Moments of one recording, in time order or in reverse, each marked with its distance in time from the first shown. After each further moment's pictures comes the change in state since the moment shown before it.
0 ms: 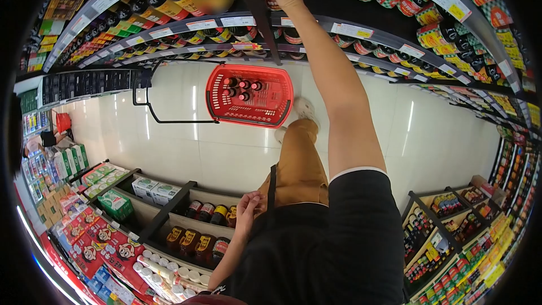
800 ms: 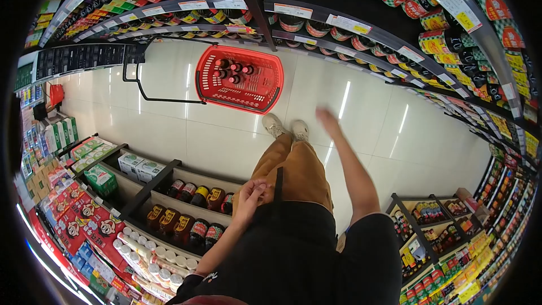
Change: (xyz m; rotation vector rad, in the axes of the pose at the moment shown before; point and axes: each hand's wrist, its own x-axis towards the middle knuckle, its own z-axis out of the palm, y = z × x) left_hand 0.008 -0.042 0.071 -0.006 -0.080 -0.033; right_hand -0.434 0.002 -0.268 -0.445 -0.179 1.031
